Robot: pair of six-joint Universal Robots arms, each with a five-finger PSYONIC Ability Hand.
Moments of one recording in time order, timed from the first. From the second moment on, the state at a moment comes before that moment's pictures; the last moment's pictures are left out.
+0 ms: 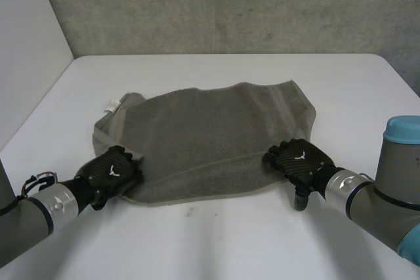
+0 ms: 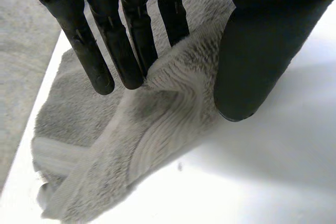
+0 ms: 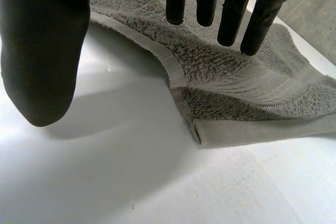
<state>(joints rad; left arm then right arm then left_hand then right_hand) 4.72 -1.94 -2.00 3.35 -0.86 4.40 1.85 -1.10 1.73 -0.10 1.15 2.53 0.81 0.81 0.81 0.81 0.63 0.23 0.25 0.24 0.26 0.06</state>
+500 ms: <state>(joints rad) 4.64 -1.89 -1.94 3.44 -1.06 4.17 1.84 -1.11 1.72 -0.09 1.15 2.63 1.18 1.22 1.21 1.22 1.03 0.23 0.25 0.24 0.26 0.06</state>
